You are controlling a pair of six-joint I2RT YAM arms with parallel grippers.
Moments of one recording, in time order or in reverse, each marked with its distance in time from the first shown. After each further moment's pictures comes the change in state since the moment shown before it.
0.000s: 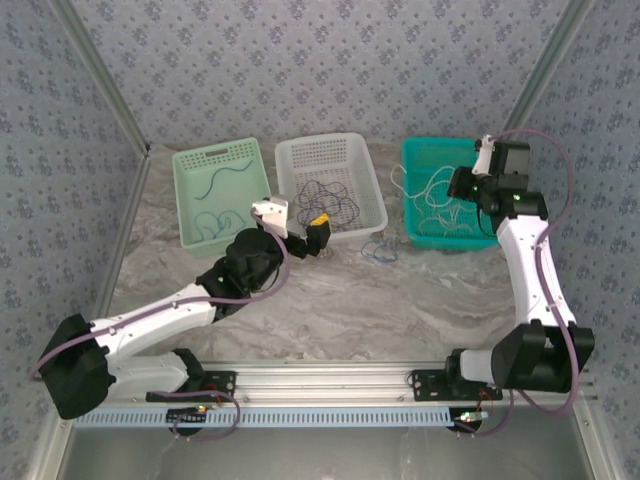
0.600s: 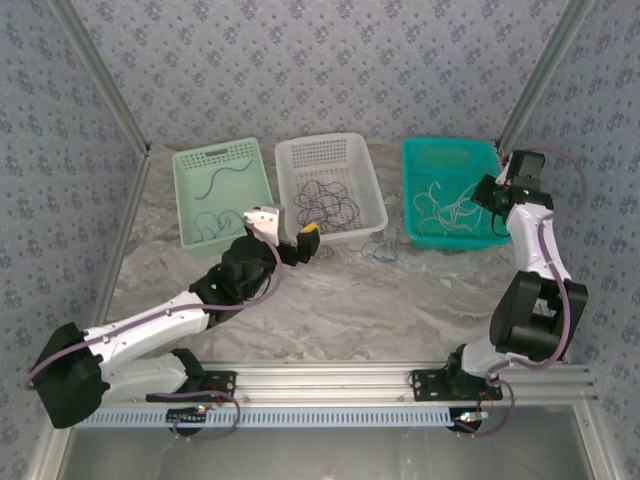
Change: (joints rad) left arm 0.014 -0.063 -0.070 -0.047 -0.041 -0.040; right arm -0.161 0.192 -0.057 0.086 0.044 0.088
